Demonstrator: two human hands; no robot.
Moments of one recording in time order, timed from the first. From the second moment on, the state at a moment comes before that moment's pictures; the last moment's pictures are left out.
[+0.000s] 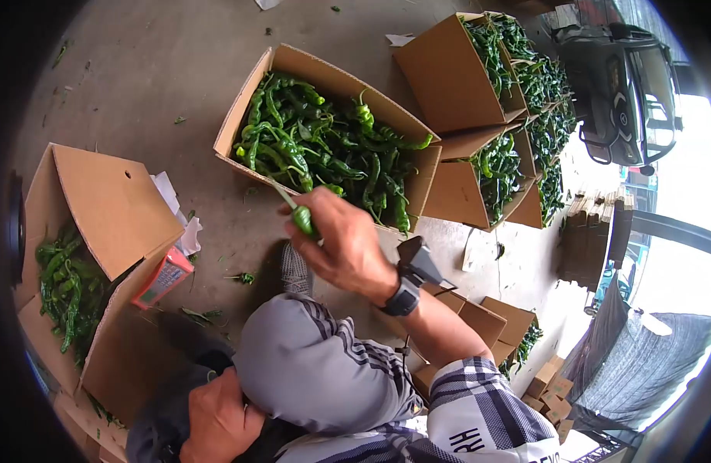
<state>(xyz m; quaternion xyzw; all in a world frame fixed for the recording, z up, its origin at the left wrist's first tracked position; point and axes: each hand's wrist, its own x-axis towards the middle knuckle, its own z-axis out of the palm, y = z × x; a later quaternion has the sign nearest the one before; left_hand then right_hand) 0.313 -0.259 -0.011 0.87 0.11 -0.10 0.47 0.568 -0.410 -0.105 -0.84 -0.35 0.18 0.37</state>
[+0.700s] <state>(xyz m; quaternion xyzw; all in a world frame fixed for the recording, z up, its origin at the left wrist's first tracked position) 0.292 -0.265 -0.016 0.90 0.09 -0.11 0.41 0.647 -0.485 -0.085 -0.97 -0.17 0.16 -0.03</state>
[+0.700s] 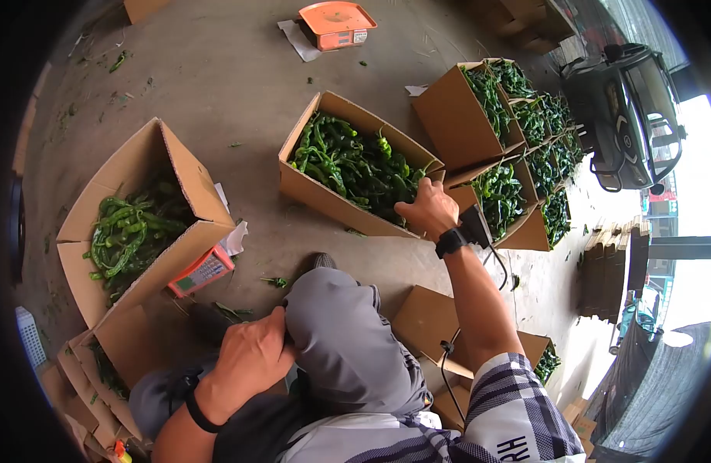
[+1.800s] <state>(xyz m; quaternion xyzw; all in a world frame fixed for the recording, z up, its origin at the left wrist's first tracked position) 0.261 -0.270 -0.033 0.94 0.07 0.06 0.33 0.642 -0.403 0.037 -0.91 -0.37 0.19 0.05</state>
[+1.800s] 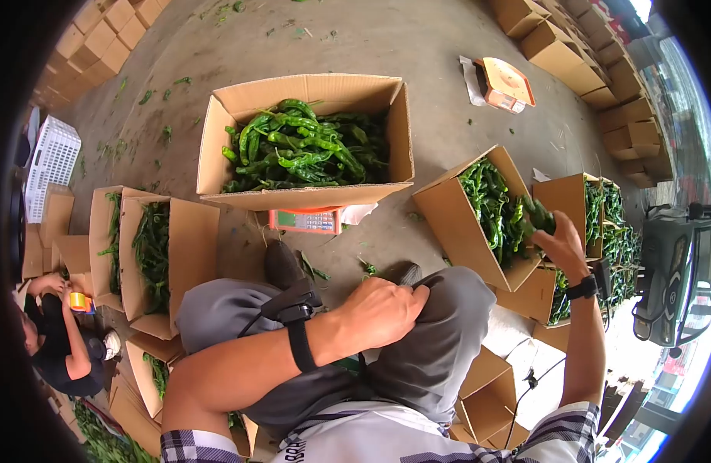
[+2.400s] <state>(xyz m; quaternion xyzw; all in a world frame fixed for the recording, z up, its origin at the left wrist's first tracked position) 0.265 -0.278 -0.041 0.95 0.05 0.14 0.29 0.459 -0.138 0.026 -0.72 -0.68 0.02 0.16</state>
